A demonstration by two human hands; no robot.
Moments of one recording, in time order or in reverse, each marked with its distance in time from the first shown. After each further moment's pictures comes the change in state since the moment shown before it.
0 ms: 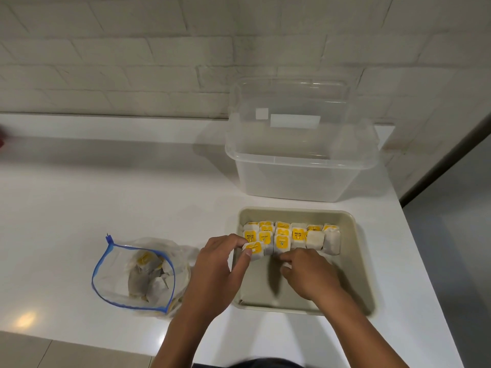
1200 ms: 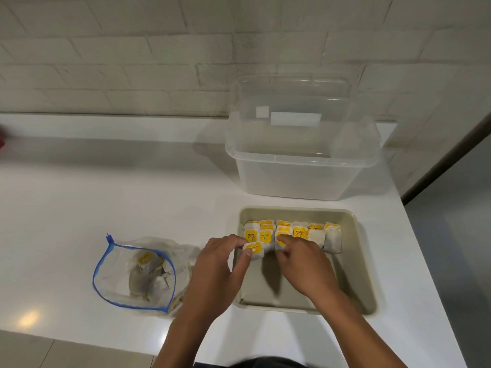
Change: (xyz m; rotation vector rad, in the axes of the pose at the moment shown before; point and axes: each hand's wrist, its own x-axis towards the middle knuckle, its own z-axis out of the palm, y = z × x) left_hand -0.002 -0.001 0.001 -0.001 0.028 -0.001; right_hand 0.002 -0.012 -0.001 0.105 0.192 -0.021
